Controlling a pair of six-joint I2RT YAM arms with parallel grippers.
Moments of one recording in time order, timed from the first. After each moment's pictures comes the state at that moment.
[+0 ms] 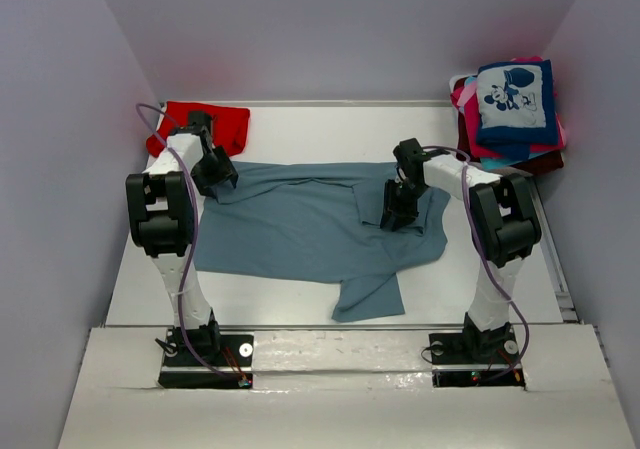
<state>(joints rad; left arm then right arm) 0.04 2.02 1.56 -0.81 0.00 -0.46 0.32 1.95 1.34 -0.79 -0.26 0.49</state>
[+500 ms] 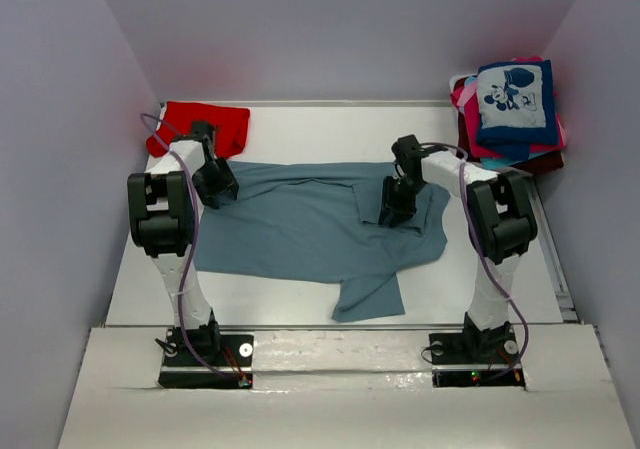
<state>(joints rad) 0.04 2.02 1.48 -0.80 0.01 -0.46 0.32 1.97 1.38 -0.81 -0.26 0.49</state>
